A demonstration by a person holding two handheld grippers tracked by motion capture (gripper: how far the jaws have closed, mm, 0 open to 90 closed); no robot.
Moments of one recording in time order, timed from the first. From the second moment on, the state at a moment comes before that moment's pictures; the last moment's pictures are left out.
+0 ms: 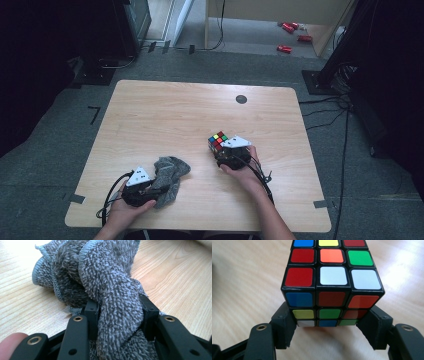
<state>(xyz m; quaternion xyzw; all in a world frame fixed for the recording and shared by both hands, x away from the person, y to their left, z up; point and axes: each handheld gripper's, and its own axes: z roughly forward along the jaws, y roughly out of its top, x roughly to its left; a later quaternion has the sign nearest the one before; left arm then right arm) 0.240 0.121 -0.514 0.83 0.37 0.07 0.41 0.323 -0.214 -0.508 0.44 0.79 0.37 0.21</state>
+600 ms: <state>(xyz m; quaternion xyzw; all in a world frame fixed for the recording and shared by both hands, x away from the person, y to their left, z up) 0.239 0.121 -0.514 0.83 0.36 0.07 0.41 0.322 -0.227 -0.519 0.45 0.79 0.38 0.18</state>
